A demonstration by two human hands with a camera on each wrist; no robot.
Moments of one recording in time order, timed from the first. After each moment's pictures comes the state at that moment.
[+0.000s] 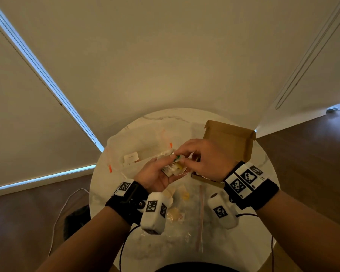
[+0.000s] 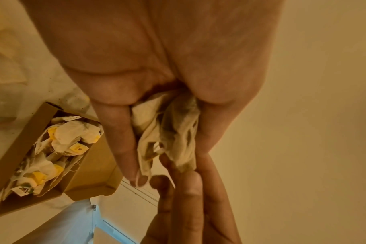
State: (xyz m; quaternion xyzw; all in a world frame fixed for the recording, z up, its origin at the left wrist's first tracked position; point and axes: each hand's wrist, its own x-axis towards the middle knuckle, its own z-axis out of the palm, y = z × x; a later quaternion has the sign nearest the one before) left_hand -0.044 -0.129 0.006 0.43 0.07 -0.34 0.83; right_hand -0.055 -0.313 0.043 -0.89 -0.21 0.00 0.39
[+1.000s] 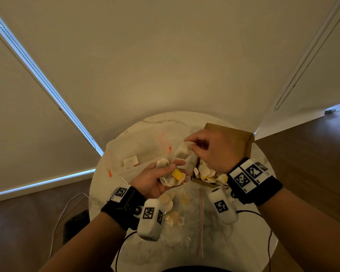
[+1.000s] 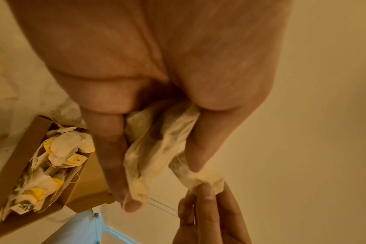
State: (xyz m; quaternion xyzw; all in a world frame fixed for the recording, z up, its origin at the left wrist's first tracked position) left_hand -0.042 -0.123 0.000 0.44 0.00 -0.38 0.81; right_hand -0.047 -0.327 0.062 -0.90 -0.11 -0.09 0.41
